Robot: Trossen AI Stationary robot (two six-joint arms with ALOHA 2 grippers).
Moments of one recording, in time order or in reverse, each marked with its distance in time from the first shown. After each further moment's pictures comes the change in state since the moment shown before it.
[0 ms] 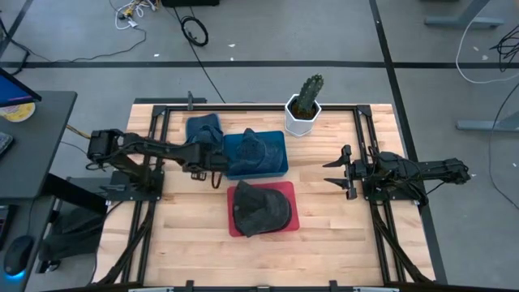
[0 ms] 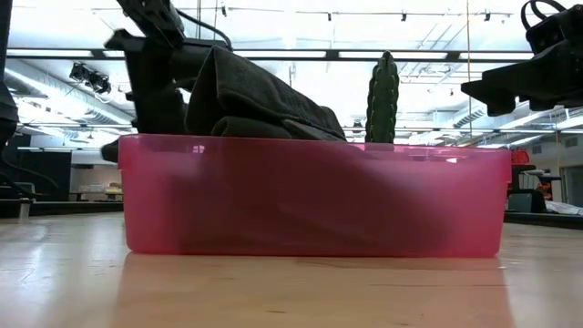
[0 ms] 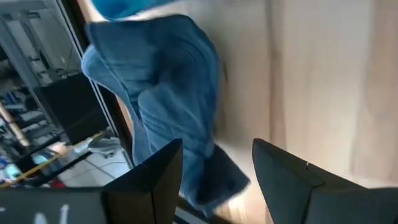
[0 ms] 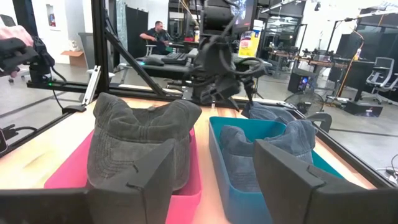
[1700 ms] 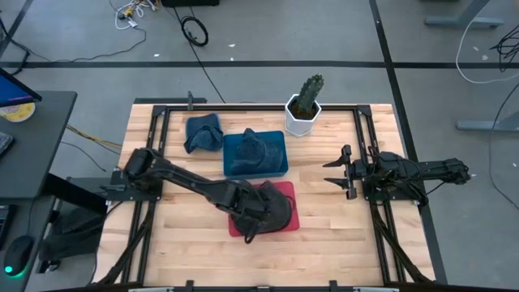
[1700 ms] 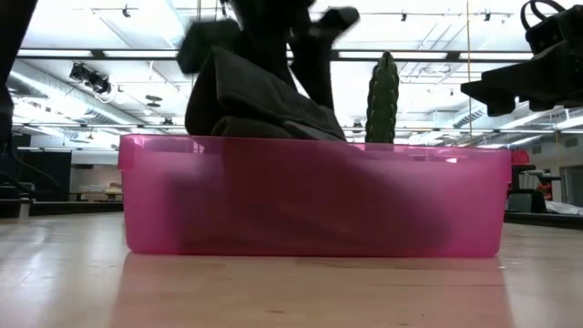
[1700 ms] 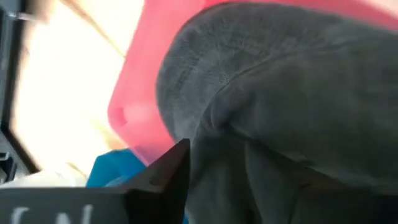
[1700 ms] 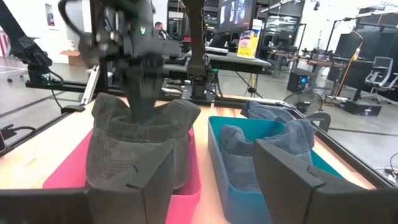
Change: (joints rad) left arm -0.390 0.420 0.743 0.137 0.351 0.463; right arm 0.000 0.000 0.000 -0.001 0.001 0.000
